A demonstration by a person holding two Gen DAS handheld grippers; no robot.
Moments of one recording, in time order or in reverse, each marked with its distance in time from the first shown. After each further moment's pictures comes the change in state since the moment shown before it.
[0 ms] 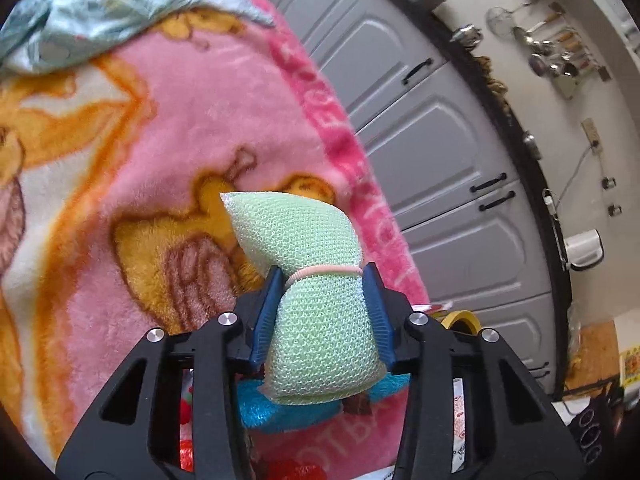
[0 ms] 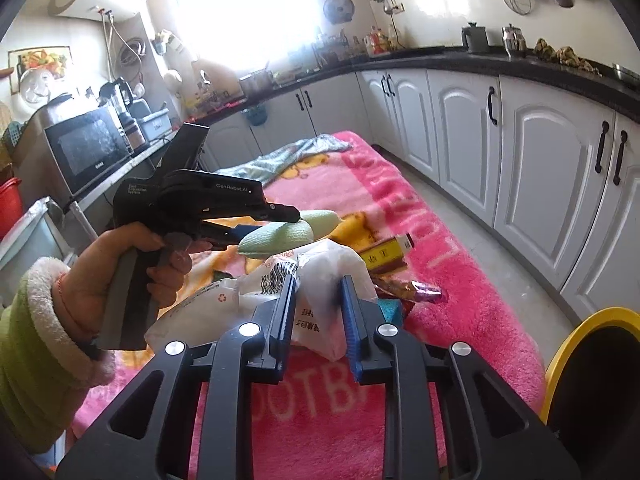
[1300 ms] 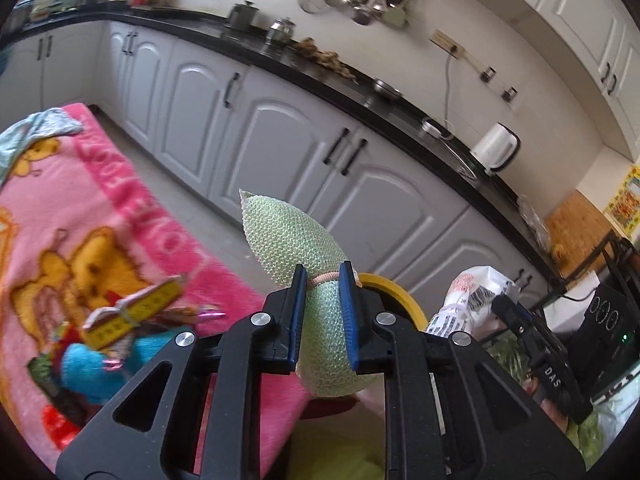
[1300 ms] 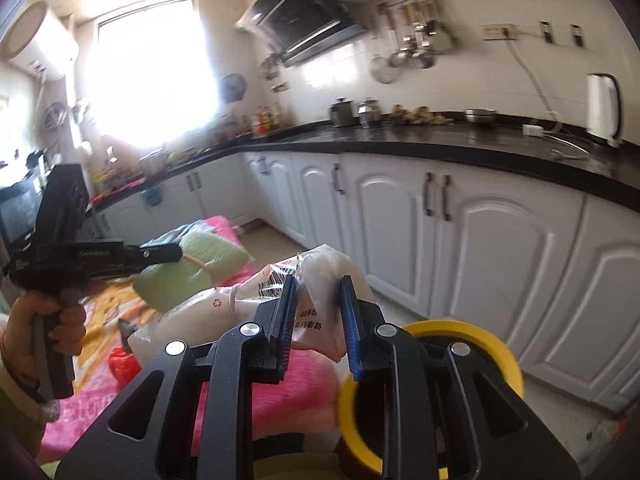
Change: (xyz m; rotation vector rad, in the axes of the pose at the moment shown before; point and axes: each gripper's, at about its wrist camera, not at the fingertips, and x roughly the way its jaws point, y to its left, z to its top) left arm -0.020 -0.204 -0.101 0.482 -0.104 -0.215; right arm -0.199 -0.109 -0.033 0.114 -0.283 -0.413
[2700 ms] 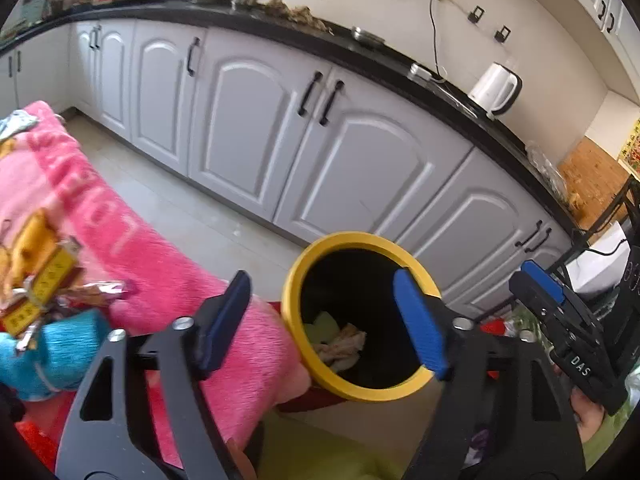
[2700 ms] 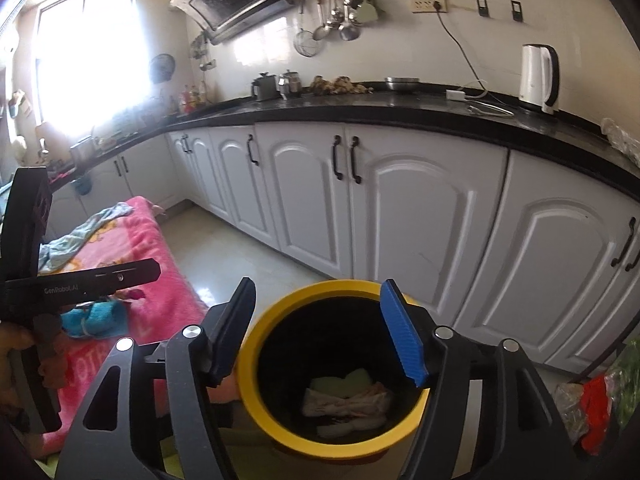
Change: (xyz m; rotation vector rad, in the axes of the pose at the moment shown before) left arm 0.085 -0.046 -0.044 0.091 0.090 0.045; right arm 0.007 -0.061 -0.041 0.036 0.086 -0.231
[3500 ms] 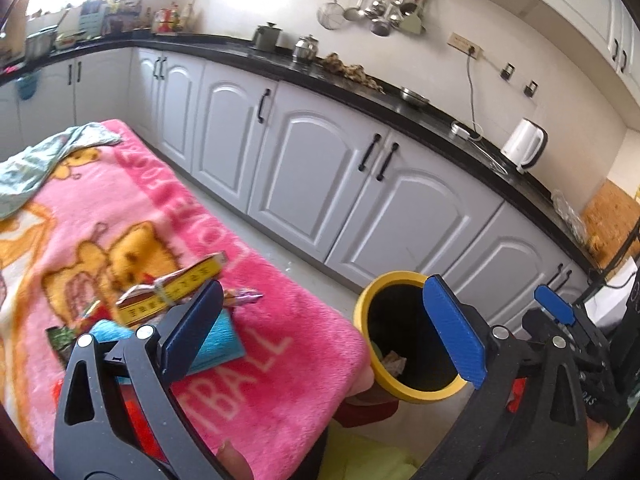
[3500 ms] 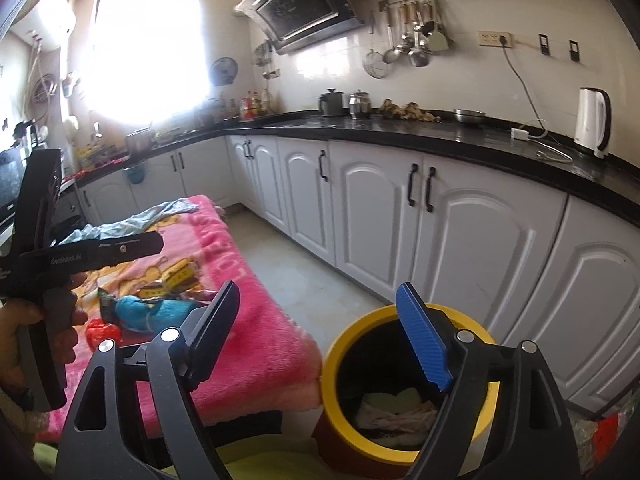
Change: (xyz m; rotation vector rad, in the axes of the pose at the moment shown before) left arm -0.099 0.059 -0.012 -0.077 -0.177 0.131; right arm -0.025 0.083 0.008 -0.123 -0.059 0.165
